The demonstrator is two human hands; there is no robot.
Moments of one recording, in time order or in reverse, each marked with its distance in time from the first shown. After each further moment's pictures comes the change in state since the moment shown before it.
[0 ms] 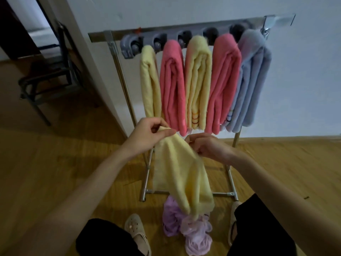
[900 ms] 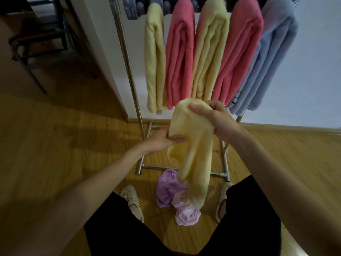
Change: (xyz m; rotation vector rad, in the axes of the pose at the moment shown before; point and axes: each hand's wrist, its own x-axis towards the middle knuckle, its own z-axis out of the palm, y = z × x) left_hand -0.010 -0.096 0.069 -0.206 -0.254 -0.273; right_hand 0.005 -0.008 -0.001 0.063 0.256 -0.233
